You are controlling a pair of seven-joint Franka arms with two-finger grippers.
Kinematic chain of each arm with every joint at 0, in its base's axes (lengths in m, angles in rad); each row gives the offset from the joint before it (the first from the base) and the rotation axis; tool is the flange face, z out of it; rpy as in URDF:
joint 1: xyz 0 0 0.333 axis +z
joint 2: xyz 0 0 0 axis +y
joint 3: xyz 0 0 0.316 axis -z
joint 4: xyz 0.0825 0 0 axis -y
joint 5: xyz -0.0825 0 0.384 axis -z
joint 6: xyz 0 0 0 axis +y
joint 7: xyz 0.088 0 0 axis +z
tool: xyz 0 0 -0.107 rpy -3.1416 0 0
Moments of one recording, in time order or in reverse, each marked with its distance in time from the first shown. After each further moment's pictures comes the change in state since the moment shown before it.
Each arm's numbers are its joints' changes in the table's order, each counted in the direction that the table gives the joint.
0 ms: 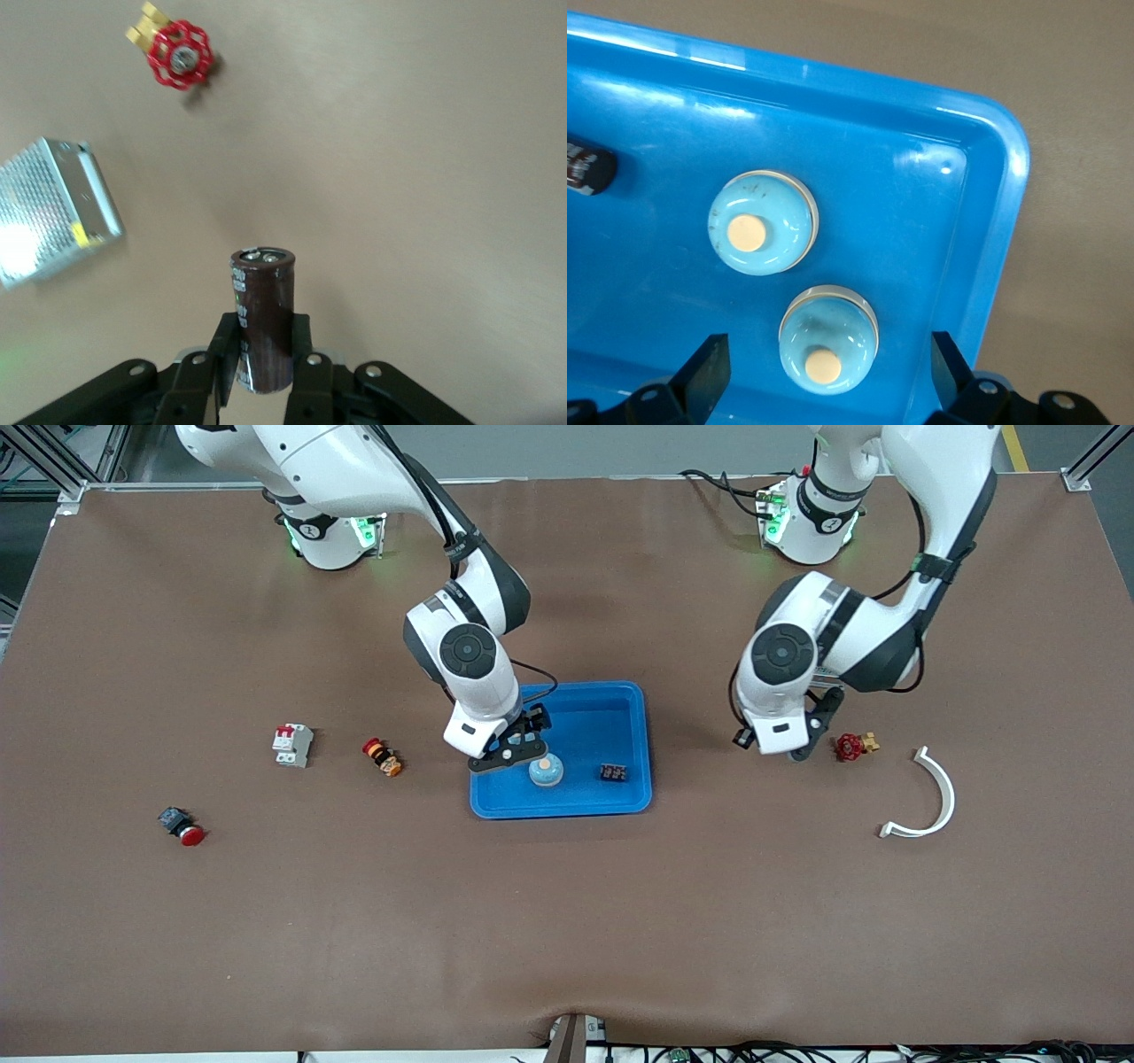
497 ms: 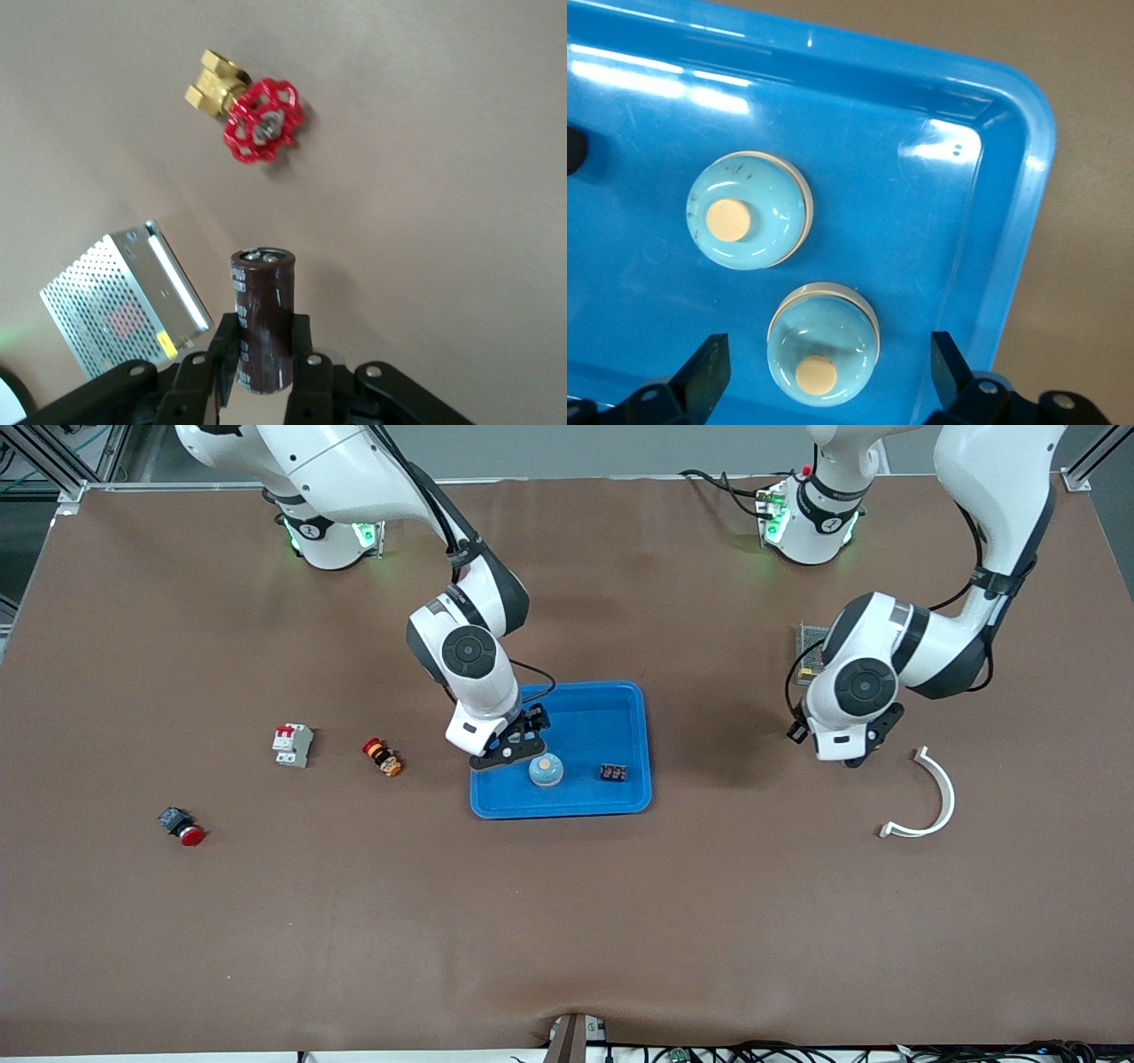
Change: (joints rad) left arm 0.214 0.003 0.020 -0.115 0.001 -0.019 -0.269; right arm 0.011 0.011 0.000 -0.040 0.000 -0.057 0.000
